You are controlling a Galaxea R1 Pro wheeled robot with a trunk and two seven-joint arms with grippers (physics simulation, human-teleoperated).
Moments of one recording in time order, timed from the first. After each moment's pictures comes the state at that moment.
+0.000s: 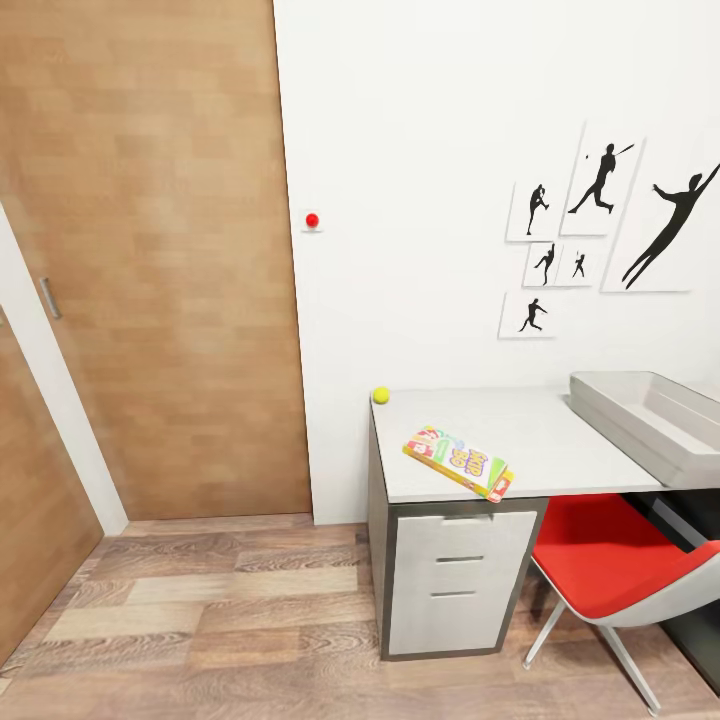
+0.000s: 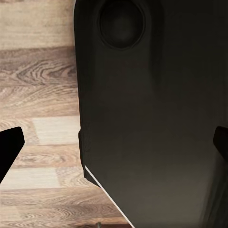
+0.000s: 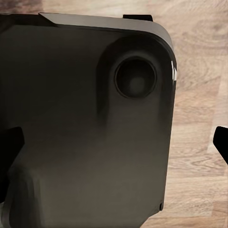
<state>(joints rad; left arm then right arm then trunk) 0.02 0.02 0.00 -0.02 0.00 0.00 0.00 -0.04 0.01 0.00 -0.02 0.00 0.00 0.01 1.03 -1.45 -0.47</state>
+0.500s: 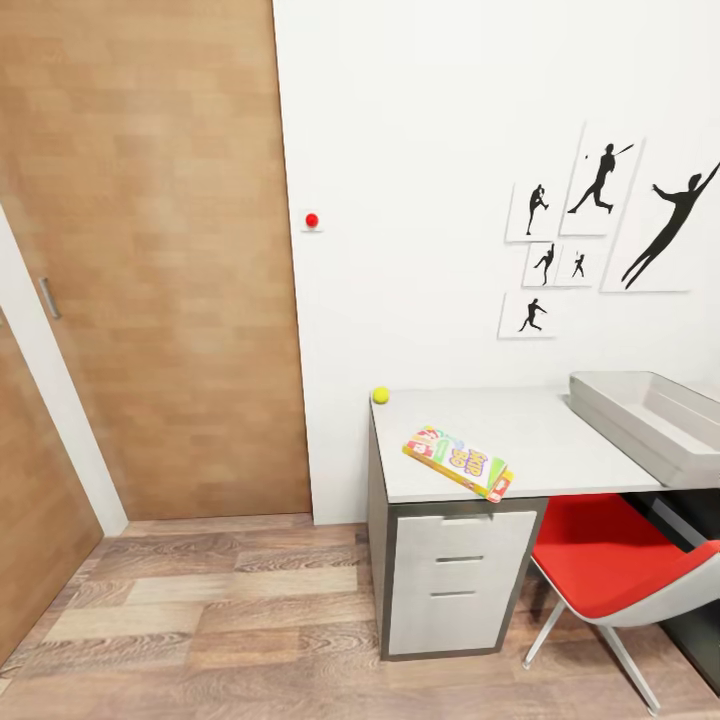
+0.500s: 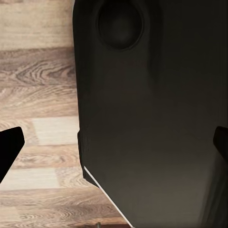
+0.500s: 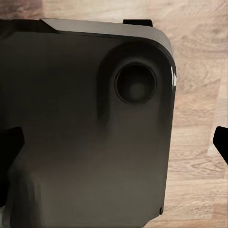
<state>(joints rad) 0.02 0.02 0.00 -0.02 0.00 0.00 0.00 -0.04 0.01 0.00 -0.02 0.00 0.00 0.01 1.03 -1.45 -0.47</state>
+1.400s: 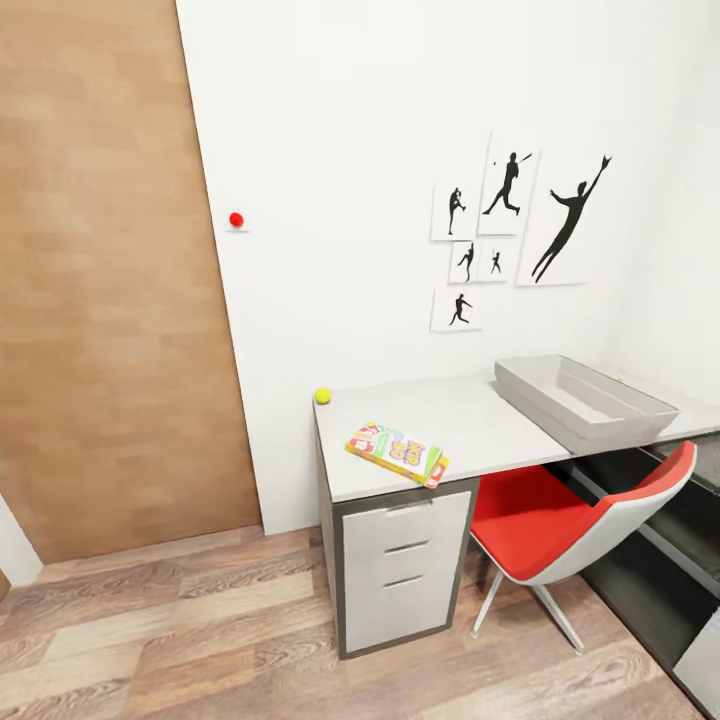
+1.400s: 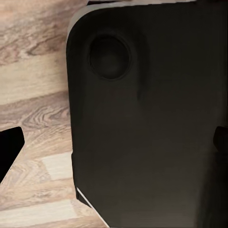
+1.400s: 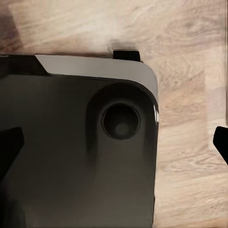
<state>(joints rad) 0.02 0.00 0.00 -0.07 0.00 -0.01 0.00 -0.08 0.00 0.01 -0.04 0.00 0.00 0.00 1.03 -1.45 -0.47</state>
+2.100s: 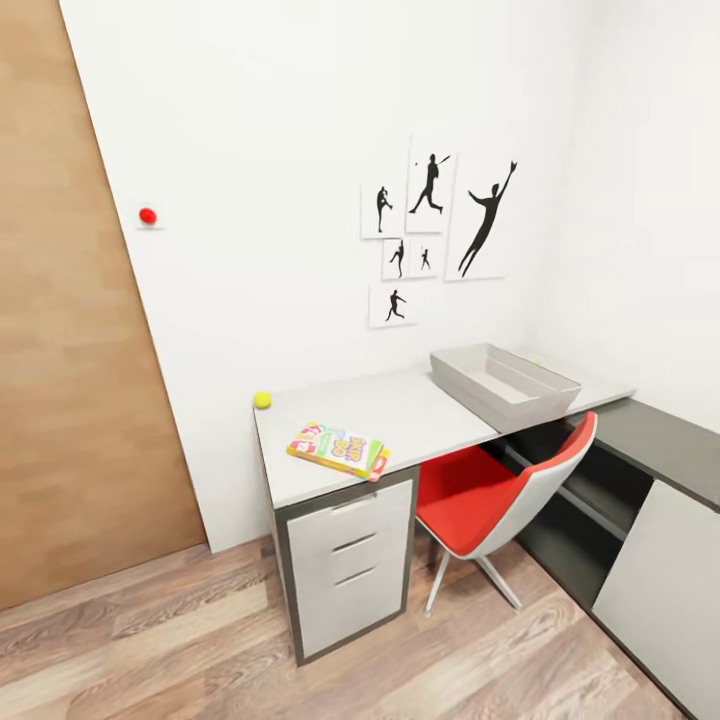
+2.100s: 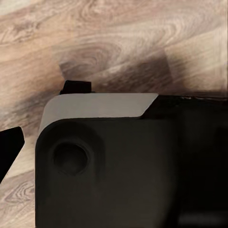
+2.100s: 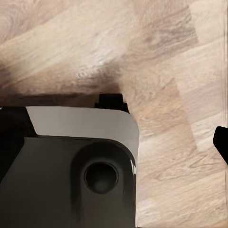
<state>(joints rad) -0.10 -0.05 0.01 -0.11 0.06 0.00 0.00 -0.18 -0.03 0.01 -0.06 0.00 0.05 0.00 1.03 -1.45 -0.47</state>
